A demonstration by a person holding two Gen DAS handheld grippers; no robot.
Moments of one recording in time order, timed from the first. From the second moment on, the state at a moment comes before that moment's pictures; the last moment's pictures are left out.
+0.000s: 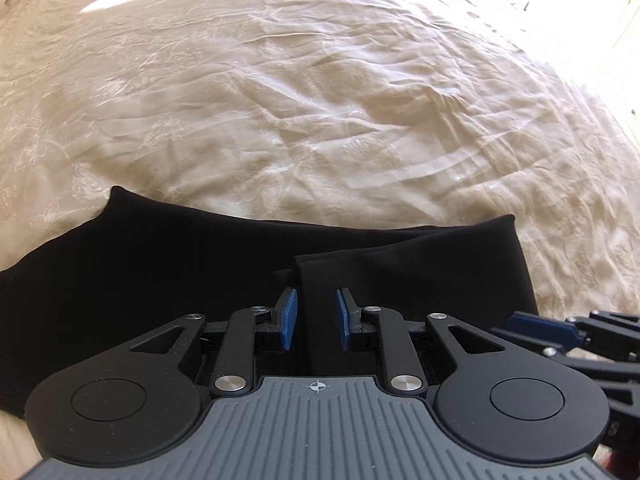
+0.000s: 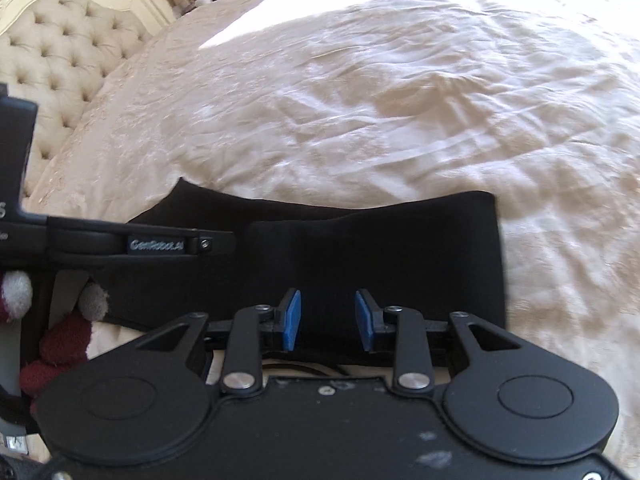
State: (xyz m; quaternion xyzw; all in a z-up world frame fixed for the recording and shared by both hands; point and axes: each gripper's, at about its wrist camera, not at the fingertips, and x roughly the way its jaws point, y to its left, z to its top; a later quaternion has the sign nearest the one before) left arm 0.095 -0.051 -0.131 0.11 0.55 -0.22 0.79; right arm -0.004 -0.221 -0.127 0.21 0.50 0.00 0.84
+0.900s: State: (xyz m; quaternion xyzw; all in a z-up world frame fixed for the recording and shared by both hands) left arm 0.064 0.000 -0.136 0.09 0.59 -0.06 0.80; right arm 0.025 -0.284 -0.173 0.20 0.53 -0.03 0.82
